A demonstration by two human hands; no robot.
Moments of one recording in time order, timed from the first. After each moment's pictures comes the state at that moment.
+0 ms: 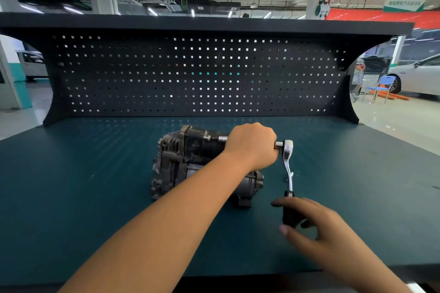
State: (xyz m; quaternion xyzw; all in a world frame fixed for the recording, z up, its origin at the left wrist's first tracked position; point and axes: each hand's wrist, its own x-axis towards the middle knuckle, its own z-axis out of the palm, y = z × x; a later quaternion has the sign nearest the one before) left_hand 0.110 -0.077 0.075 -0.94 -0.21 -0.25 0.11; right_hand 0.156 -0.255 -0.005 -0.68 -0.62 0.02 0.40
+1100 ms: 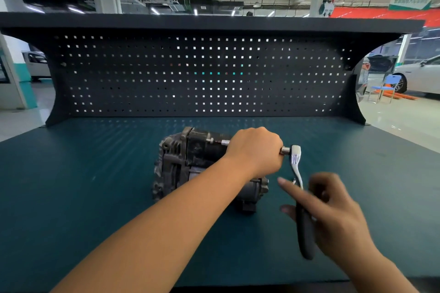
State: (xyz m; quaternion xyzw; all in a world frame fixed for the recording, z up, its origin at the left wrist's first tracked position) left_hand 0.104 -0.078 0.075 -0.94 -0.18 -0.25 0.12; right_hand 0.180 -0.225 -0.009 -0.58 -0.62 -0.38 0.36
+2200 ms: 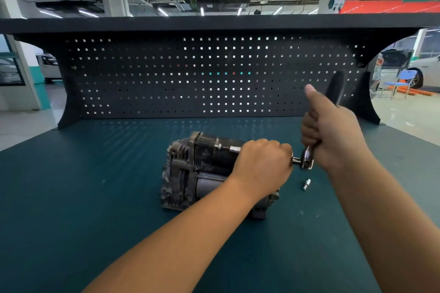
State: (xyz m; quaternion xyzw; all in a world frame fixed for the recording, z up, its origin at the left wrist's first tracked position) left_hand 0.094 -0.085 0.058 -0.91 -0.17 -0.33 0.20; right_hand 0.181 -0.150 0.111 -0.45 -0.27 0.22 0.82
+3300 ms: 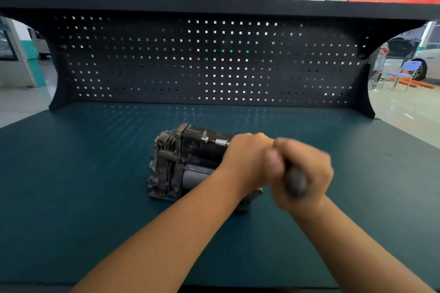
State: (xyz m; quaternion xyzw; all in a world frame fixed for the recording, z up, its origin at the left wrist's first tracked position) left_hand 0.097 -0.093 0.082 -0.94 -0.18 -0.28 0.07; right_hand 0.146 -0.169 0.078 -0.41 -0.63 -0.25 0.61
